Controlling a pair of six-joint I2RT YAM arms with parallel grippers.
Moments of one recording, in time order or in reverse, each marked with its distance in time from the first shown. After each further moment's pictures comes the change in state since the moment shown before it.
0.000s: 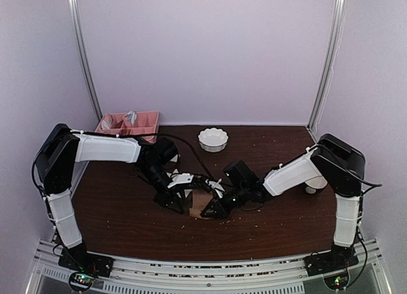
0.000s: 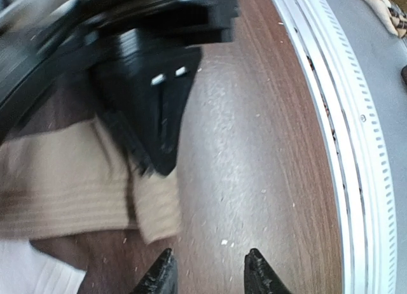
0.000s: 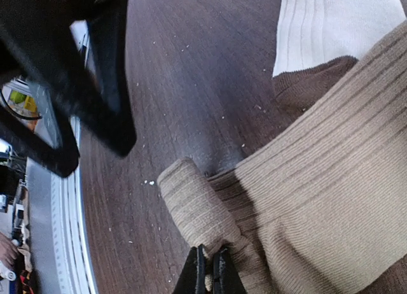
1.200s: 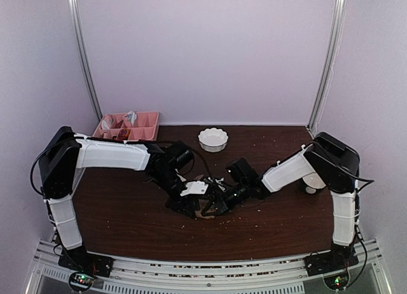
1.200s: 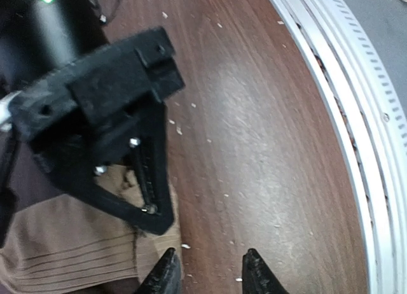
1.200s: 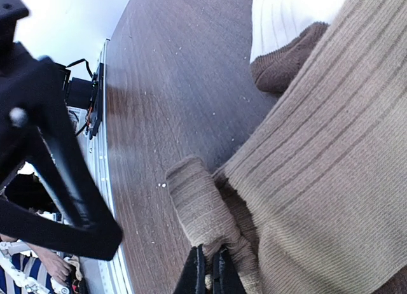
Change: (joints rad) left arm -0.141 0.018 0.042 0.079 -0.113 0.023; right arm -0.051 0.061 0.041 -0.003 -0.173 0.187
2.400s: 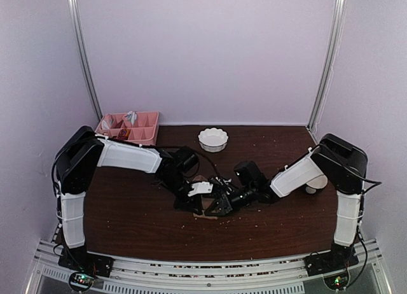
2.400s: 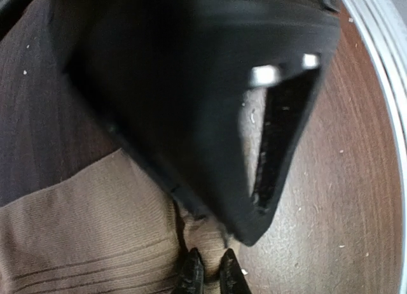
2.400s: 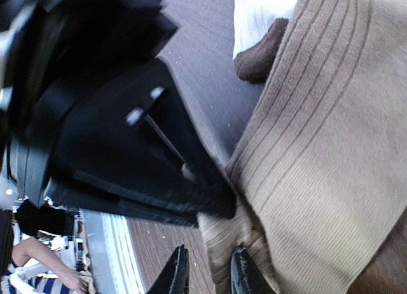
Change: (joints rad) left arm 0.023 0.141 0.030 0.136 -0.061 -0.117; right arm -0.013 -0.070 -0.142 0.187 0.029 0.146
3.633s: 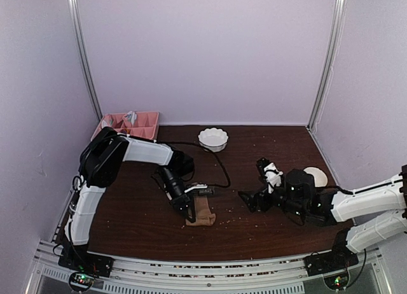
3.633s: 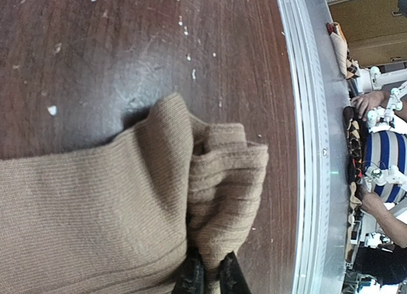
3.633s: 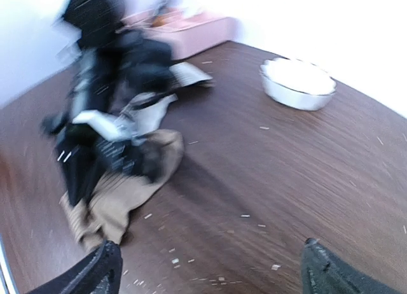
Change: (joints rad) left arm 0.096 0.286 0.293 -0.576 0.354 0.020; right arm 0.118 -0.776 -0.527 0.141 0.976 -0.396
